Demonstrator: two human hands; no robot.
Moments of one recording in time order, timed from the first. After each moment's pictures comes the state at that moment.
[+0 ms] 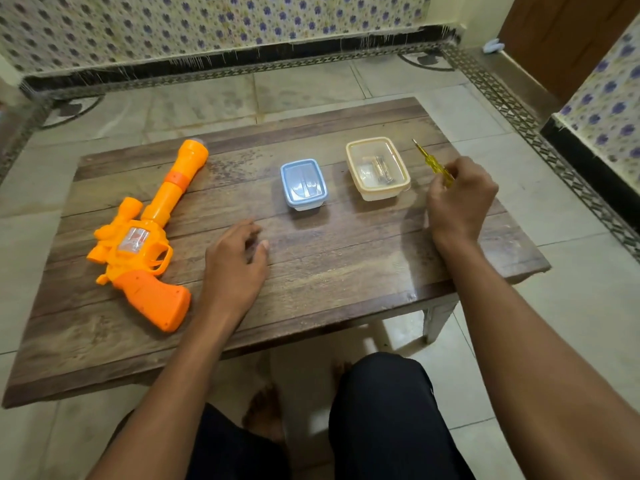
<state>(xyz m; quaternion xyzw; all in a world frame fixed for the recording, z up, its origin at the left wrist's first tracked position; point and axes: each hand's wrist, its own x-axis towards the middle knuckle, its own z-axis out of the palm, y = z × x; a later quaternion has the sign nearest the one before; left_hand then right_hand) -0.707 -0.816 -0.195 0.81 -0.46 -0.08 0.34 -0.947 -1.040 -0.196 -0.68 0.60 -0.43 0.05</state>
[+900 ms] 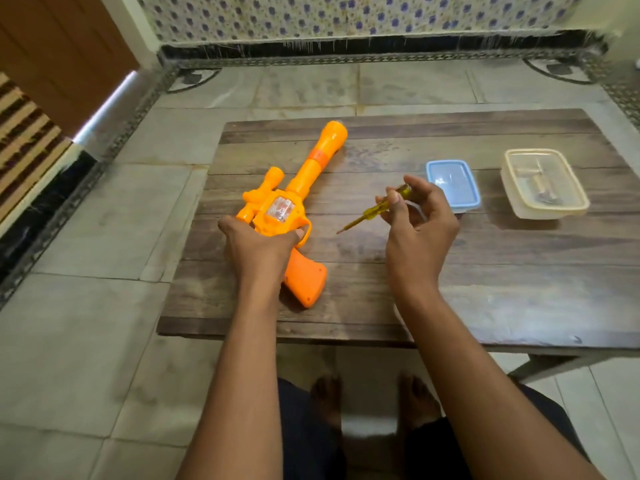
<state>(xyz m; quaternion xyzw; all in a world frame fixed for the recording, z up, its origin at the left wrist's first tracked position) -0.589 -0.750 -0.197 0.84 -0.04 -0.11 0.53 -0.732 -0.855 -0.183 -0.55 0.39 -0.52 0.52</state>
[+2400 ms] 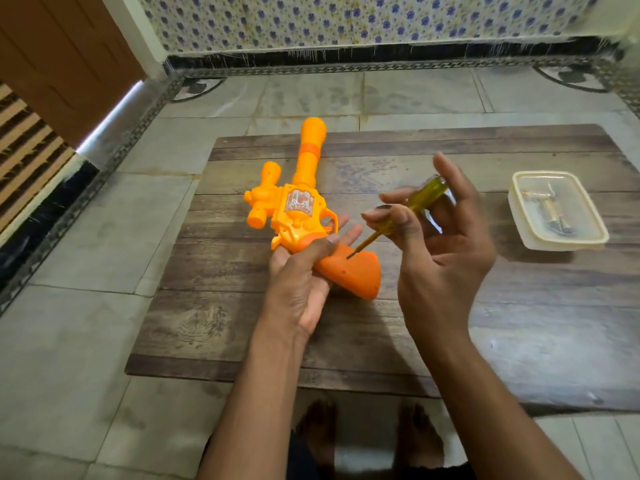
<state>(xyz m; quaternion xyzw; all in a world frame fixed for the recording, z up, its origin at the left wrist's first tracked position) -0.643 -0.800 -0.181 0.40 -0.04 -0.42 0.81 -0.749 -0.867 -0.150 -0.58 0.21 -0.56 0.56</state>
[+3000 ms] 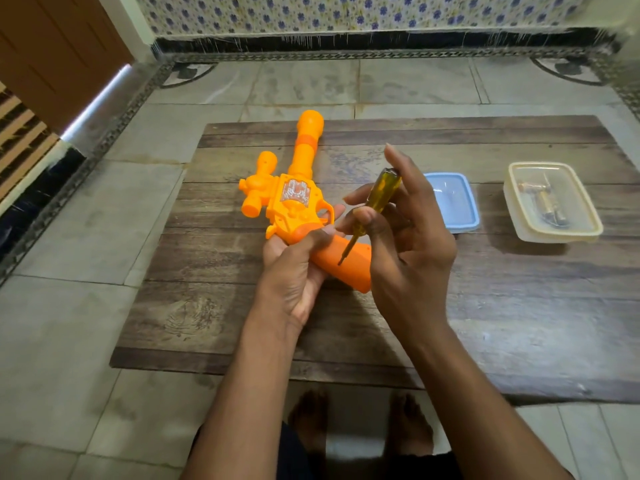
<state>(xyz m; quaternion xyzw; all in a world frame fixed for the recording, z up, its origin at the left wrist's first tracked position) -0.647 -0.803 -0.176 0.41 -0.03 -0.42 0.81 -0.745 -0.869 -0.163 -0.70 0.19 -0.51 0.46</state>
